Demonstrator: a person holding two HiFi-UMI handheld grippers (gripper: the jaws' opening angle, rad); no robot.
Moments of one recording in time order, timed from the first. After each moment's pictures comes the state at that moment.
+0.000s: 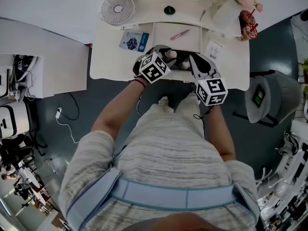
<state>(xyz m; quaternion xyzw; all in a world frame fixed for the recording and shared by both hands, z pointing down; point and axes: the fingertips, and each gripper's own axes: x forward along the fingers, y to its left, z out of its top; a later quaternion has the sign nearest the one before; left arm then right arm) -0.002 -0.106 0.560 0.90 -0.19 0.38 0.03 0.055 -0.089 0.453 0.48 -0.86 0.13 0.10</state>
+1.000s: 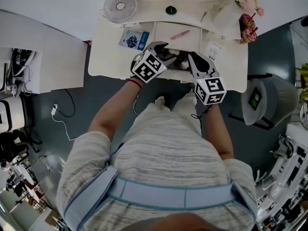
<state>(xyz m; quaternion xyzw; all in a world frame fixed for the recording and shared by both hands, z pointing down) -0.010 -0.112 0.521 0.92 -0.23 0.30 0.05 0.048 -0.091 0.447 0.47 -0.87 0.12 0.11</state>
